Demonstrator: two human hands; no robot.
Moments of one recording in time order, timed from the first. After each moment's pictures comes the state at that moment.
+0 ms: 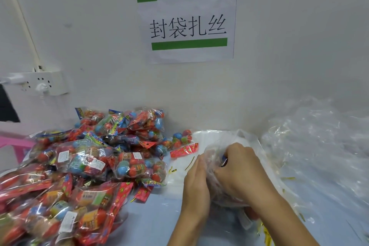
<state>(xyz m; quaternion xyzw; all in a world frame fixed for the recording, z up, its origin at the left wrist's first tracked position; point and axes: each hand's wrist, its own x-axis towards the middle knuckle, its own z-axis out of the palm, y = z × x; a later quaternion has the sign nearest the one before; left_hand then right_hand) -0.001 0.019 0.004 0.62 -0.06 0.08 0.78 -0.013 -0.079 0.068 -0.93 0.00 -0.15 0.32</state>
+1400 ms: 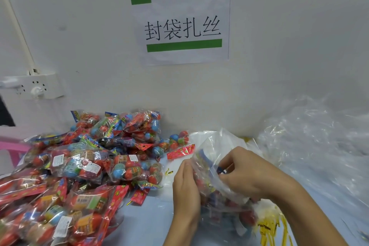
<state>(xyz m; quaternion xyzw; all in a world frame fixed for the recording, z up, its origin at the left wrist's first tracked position) 0.000 0.025 0.002 0.65 0.01 0.15 0.74 -0.020 -0.108 0.090 -0.95 -0.09 0.04 0.31</state>
